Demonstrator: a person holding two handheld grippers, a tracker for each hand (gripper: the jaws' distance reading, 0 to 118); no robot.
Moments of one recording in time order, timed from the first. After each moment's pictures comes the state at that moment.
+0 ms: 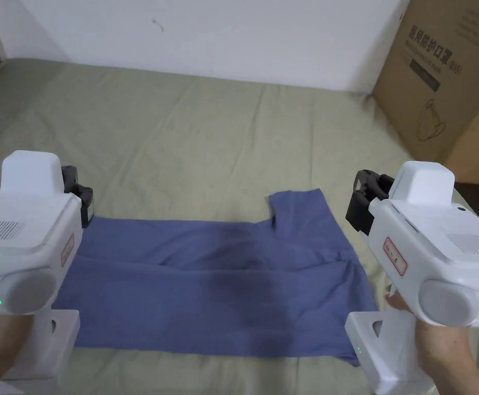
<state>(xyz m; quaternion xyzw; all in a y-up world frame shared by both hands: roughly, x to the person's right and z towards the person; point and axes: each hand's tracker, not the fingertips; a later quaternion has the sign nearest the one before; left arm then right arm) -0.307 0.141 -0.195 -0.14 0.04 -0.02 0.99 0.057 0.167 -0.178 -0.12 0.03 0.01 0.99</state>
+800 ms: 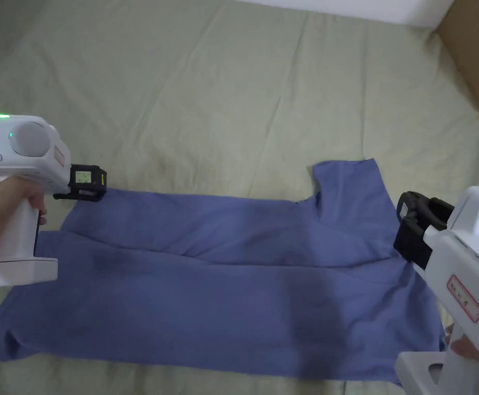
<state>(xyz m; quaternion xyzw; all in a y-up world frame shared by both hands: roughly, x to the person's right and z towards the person) -0.416 0.007 -0.450 -0.55 0.08 0.04 0.83 0.033 0.114 -0.254 -0.23 0.04 0.04 0.97</state>
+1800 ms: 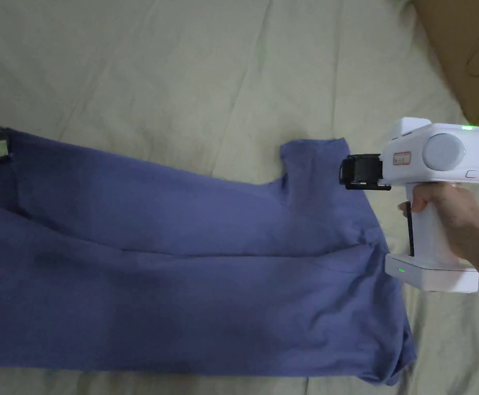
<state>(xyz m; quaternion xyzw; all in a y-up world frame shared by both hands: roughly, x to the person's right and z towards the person) -0.401 0.067 -0.391 -0.41 0.03 0.08 0.91 0.121 0.038 -0.466 -0.51 -0.03 0.06 0.86</state>
